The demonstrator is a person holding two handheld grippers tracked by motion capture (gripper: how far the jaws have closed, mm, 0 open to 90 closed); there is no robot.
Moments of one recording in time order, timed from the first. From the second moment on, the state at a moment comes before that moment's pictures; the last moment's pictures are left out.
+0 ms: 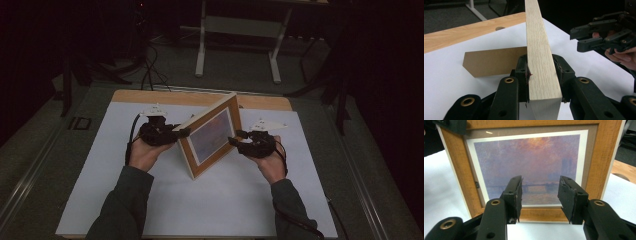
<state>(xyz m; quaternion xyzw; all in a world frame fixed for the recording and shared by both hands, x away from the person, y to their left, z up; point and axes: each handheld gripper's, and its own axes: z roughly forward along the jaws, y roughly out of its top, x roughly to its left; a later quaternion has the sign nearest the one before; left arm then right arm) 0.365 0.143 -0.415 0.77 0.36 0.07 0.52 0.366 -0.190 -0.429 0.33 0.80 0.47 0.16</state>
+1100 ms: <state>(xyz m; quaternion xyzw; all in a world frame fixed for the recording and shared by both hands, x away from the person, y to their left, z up) 0.386 0.156 -0.416 0.79 0.31 0.03 0.53 0.398 -0.193 -0.405 0.34 0.79 0.47 0.19</state>
